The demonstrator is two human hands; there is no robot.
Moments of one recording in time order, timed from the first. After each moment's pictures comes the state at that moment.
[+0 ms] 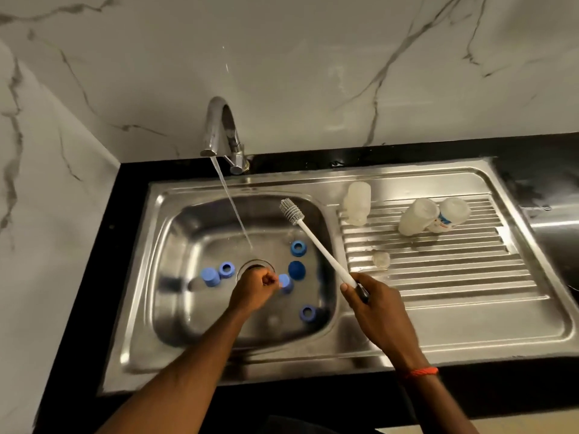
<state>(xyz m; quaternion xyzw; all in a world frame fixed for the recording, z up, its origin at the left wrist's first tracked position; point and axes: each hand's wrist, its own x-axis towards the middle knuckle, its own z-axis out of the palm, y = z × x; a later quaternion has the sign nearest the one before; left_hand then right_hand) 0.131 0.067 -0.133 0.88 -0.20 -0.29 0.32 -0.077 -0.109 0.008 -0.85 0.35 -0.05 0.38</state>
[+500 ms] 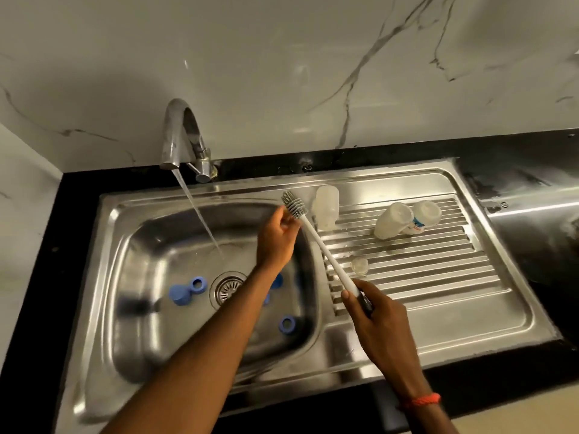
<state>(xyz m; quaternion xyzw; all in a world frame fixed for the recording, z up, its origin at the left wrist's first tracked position) 0.146 -0.080 -0.061 0.76 -0.22 -0.19 0.58 -0.088 -0.111 0.024 -0.82 0.41 -0.14 0.38</state>
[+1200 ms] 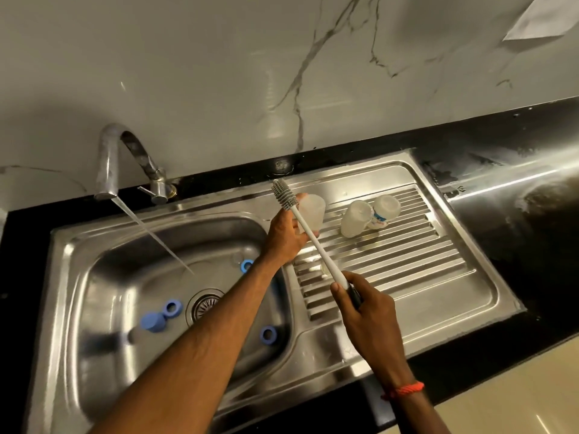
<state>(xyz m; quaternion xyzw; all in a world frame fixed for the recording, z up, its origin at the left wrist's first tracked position) 0.127 -0.158 -0.061 0.74 -0.37 -0.28 0.49 -0.100 -0.133 0.028 -0.79 0.43 -0.20 0.38</state>
